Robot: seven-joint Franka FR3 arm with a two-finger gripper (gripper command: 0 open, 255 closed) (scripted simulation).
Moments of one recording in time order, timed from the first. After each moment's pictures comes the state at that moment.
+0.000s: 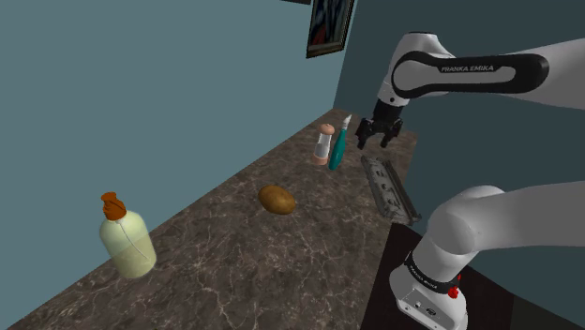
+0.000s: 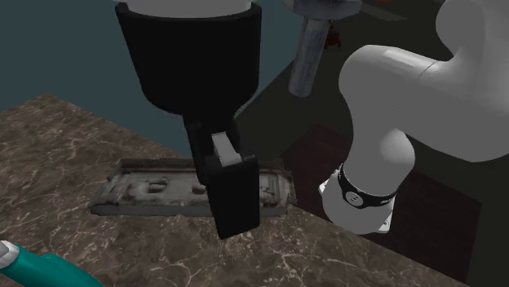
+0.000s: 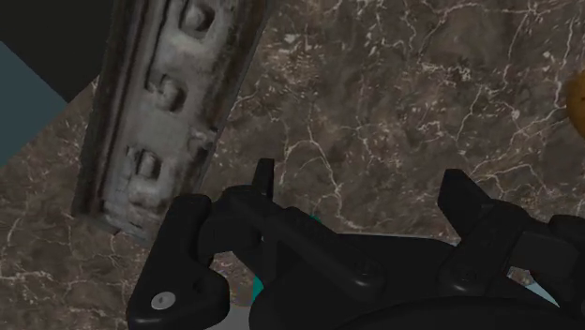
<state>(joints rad) -0.21 -0.76 -0.08 -2.61 -0.04 1.90 0.19</state>
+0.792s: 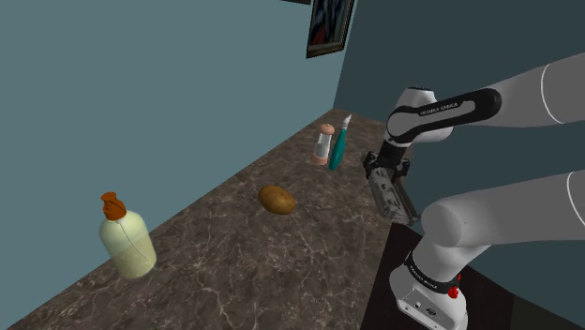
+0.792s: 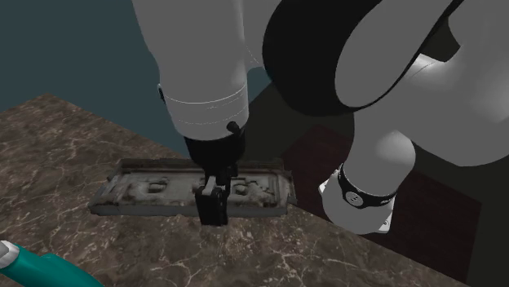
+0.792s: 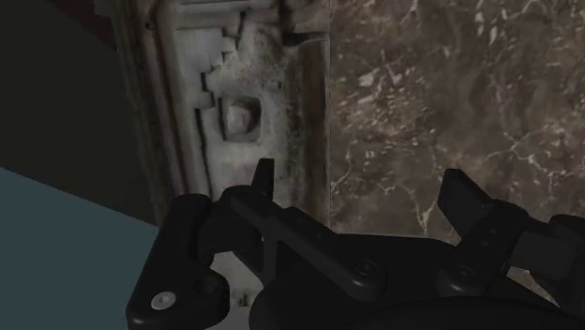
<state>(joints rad) -0.42 -0.65 -0.14 -2.89 -0.07 2.23 0.46</state>
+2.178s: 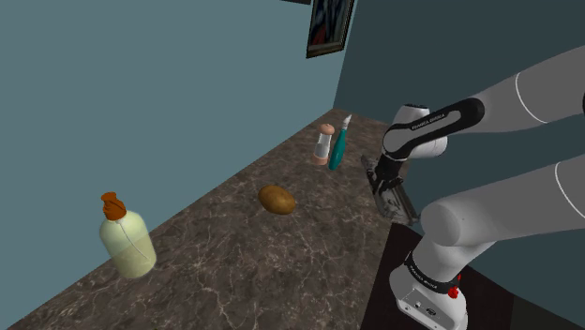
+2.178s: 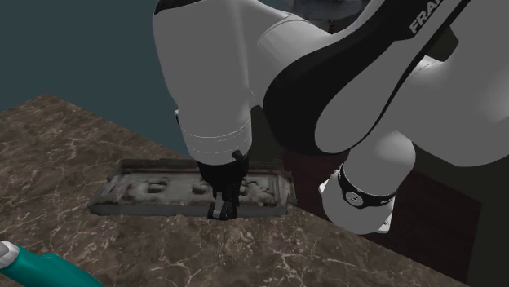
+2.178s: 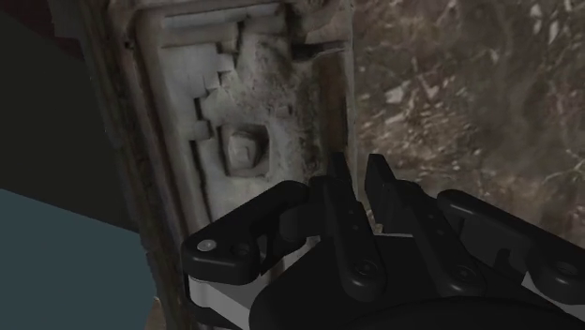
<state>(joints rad) -0.45 -0.54 -0.15 -2.97 -0.08 2.41 0.48</state>
